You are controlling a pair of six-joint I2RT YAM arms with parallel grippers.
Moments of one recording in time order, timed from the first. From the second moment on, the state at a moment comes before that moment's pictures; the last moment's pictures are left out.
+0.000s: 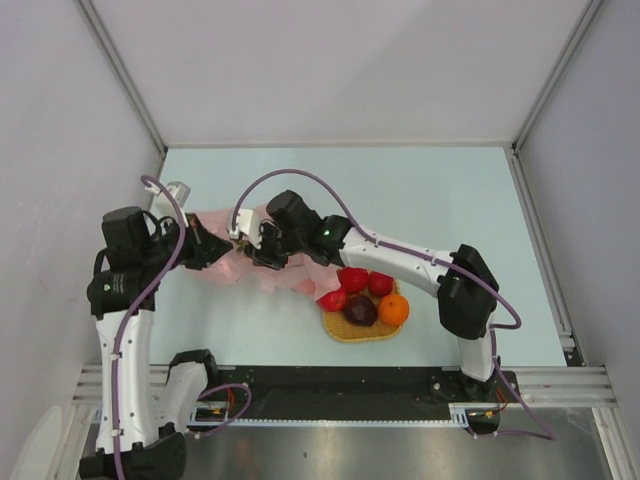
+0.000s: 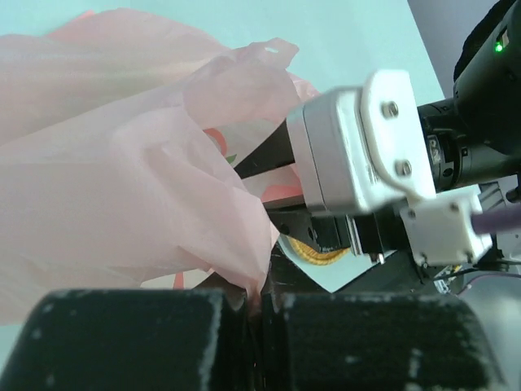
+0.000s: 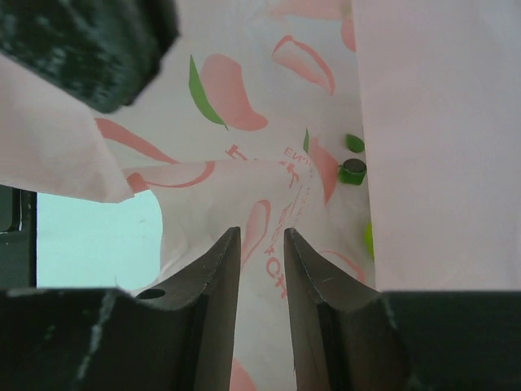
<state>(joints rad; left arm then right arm) 0.15 0.80 1.10 -0.90 0.72 -0.12 1.03 1.93 1.69 -0.33 -0.32 -0.35</state>
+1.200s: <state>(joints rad) 0.21 0.79 1.08 -1.11 0.82 0.03 0.90 2.41 2.02 -0.17 0.06 -0.12</state>
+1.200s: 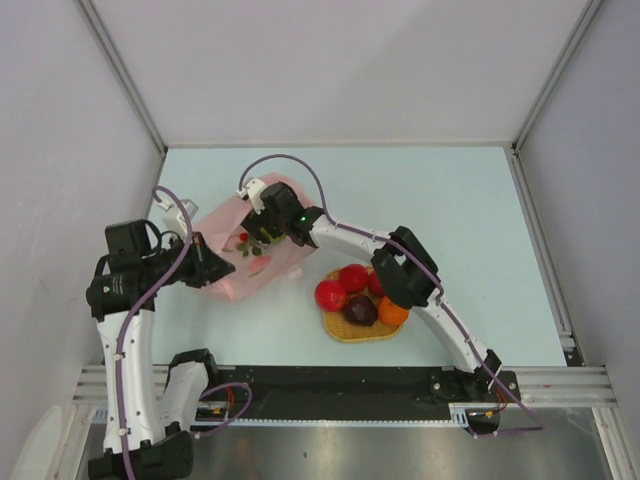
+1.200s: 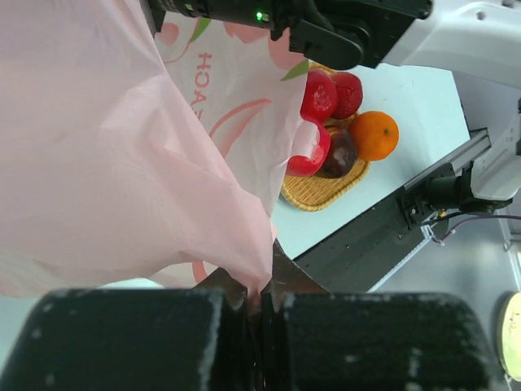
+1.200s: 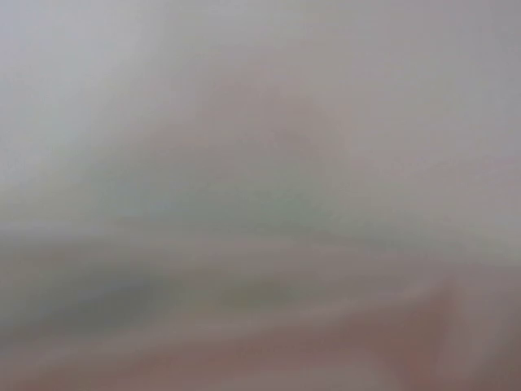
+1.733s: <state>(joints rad) 0.21 0.77 1.02 -1.05 0.79 0.02 0.89 2.46 2.04 -0.18 -0.03 -0.18</state>
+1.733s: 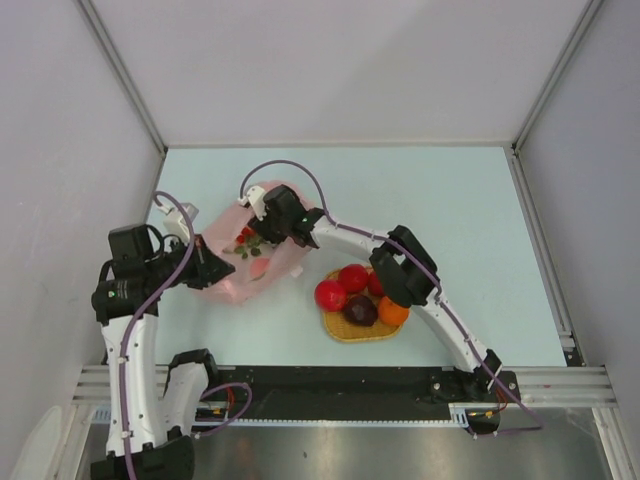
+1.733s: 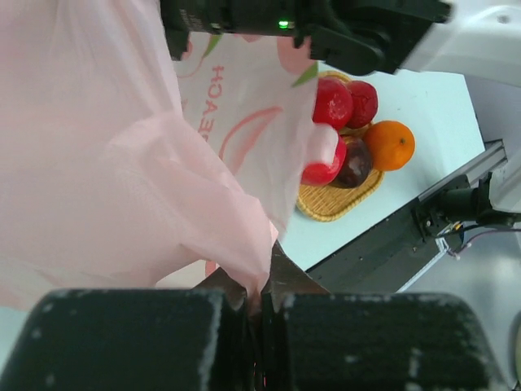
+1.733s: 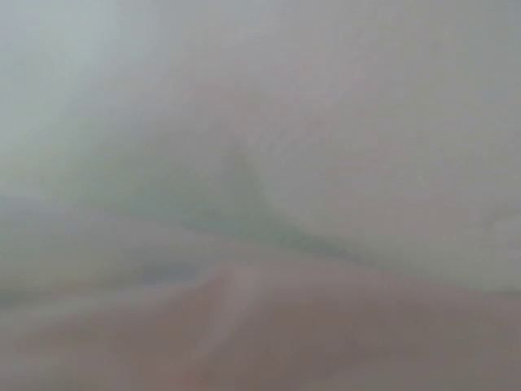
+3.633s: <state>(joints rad) 0.21 0.71 0.79 -0.61 0.76 -0.26 1.03 1.11 0.77 -0.40 -0.33 -0.38</state>
